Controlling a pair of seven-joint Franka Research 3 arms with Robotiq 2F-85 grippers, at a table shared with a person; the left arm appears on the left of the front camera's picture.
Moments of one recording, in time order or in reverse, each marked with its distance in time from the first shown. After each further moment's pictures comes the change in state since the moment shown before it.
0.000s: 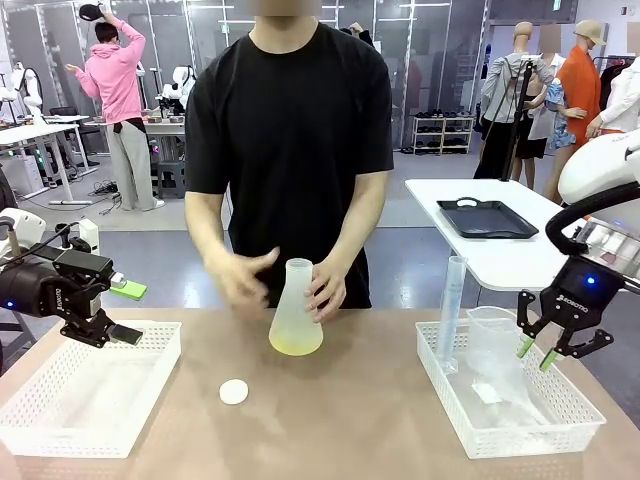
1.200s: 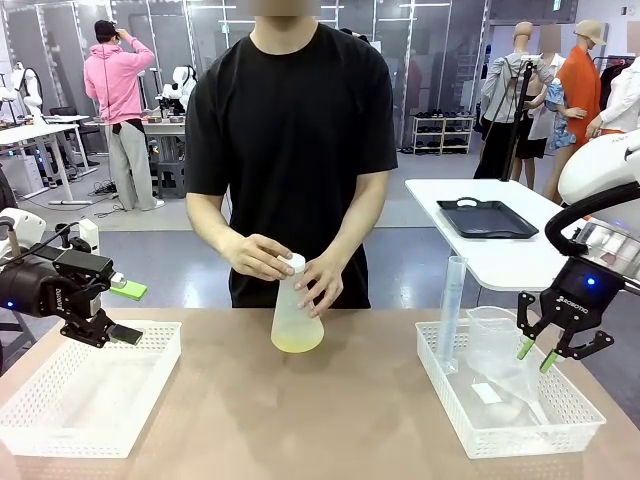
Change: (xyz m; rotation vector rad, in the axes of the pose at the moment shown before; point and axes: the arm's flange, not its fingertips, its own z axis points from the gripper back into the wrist) left arm 0.000 0.000 0.000 0.000 0.000 0.000; right arm -0.001 -0.001 -0.001 -0.004 0.012 0.000
